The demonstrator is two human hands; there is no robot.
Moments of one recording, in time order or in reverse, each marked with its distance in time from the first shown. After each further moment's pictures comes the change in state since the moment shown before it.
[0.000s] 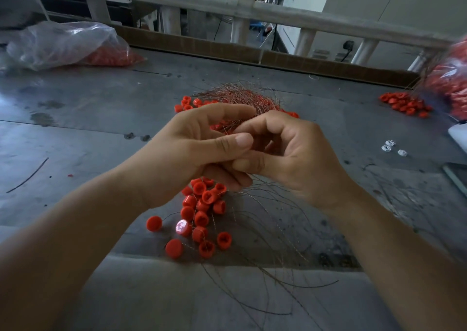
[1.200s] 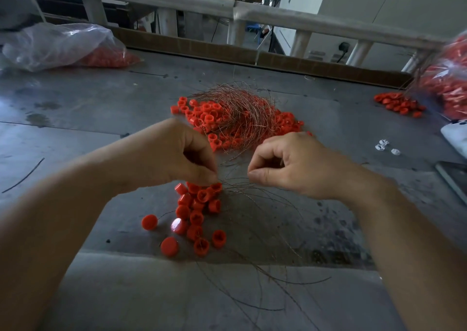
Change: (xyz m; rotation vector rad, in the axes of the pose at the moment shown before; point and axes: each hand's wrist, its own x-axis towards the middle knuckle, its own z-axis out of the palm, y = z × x) left_hand 0.004 -0.002 -0.027 0.746 -0.040 -0.176; right_hand 0.001 0.005 -0.022 -0.505 -0.325 0.225
